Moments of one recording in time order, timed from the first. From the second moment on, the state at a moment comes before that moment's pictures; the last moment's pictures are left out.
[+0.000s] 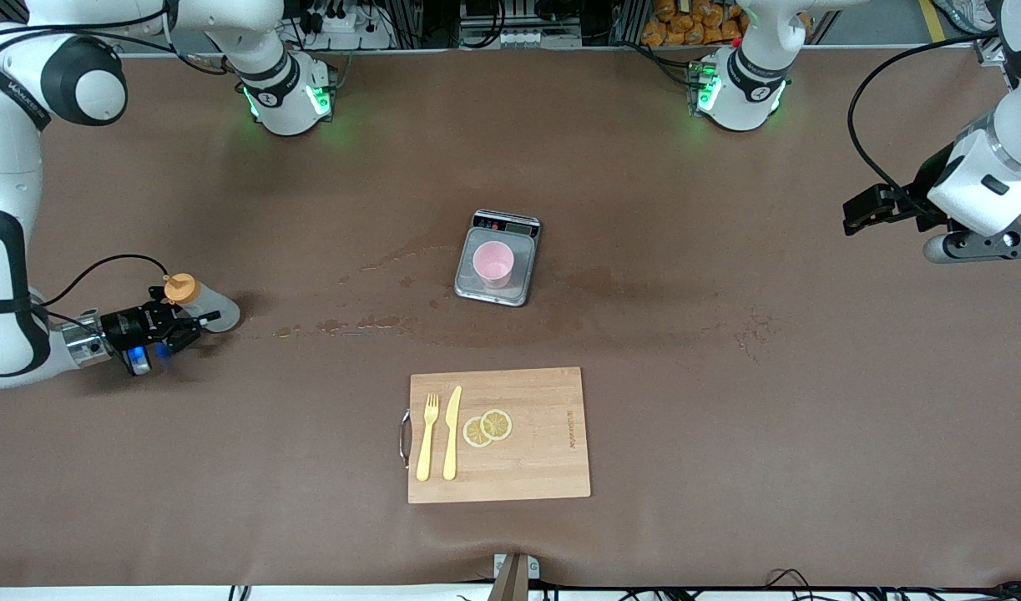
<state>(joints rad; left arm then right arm) 0.02 0.03 -0.15 -1.59 0.01 1.53 -0.15 -0.49 1.03 0.04 -1.27 0.59 1.25 0.55</state>
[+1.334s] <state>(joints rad) 0.02 0.03 -0.15 -1.60 0.01 1.53 -0.15 -0.49 1.01 0.03 -1.16 0.57 1.20 0.55</state>
